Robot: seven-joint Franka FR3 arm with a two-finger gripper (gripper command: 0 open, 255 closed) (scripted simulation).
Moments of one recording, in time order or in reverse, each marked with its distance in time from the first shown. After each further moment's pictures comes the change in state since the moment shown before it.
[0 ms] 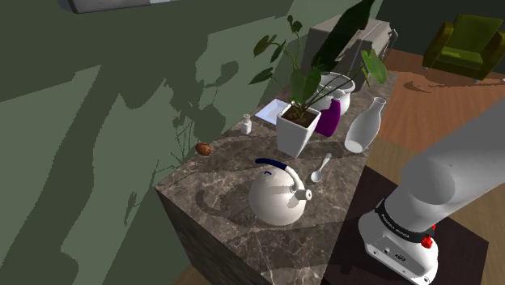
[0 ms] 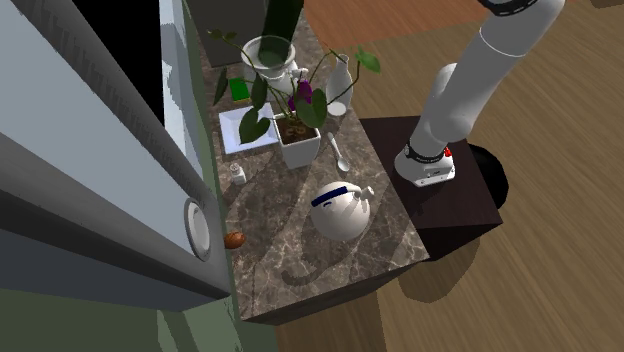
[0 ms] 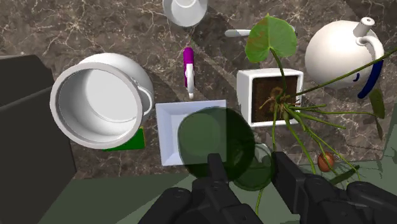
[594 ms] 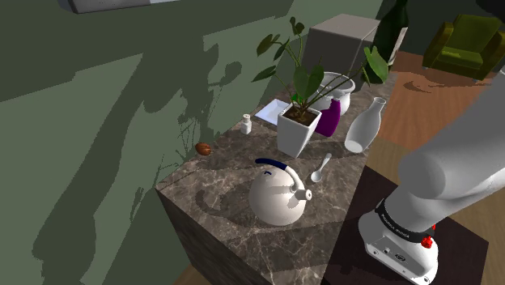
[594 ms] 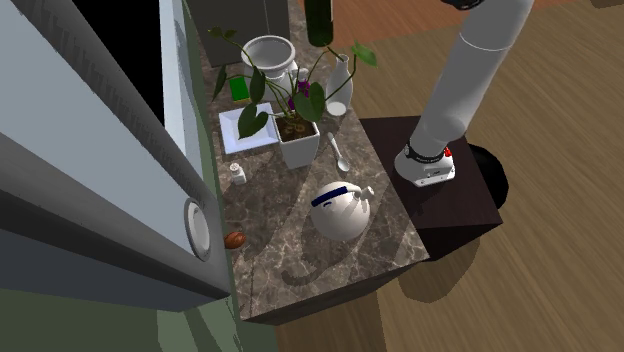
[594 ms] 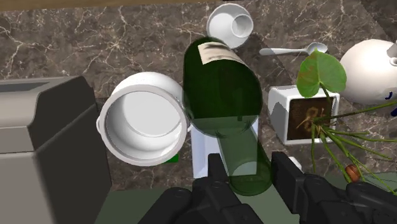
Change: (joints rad) arm -0.130 0.193 -0.157 0.232 0.063 -0.062 -0.260
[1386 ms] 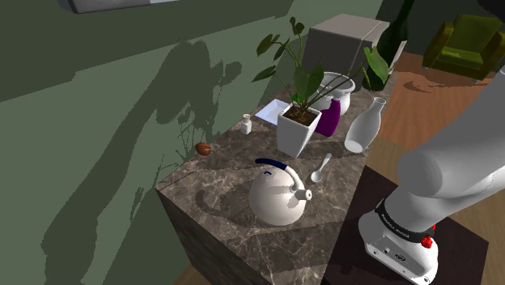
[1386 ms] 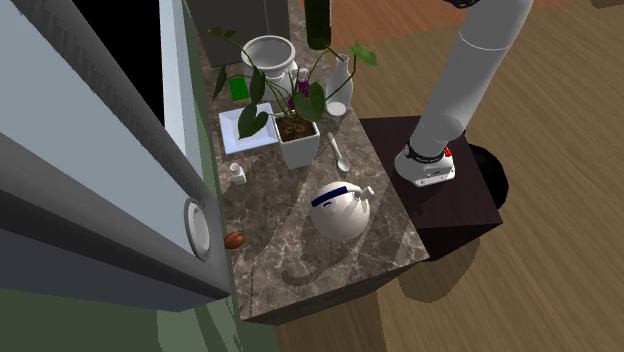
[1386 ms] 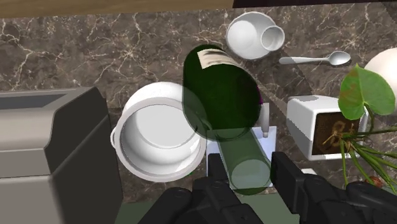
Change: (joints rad) arm -0.044 0.003 -0.036 -0.128 0.002 0.125 -0.091
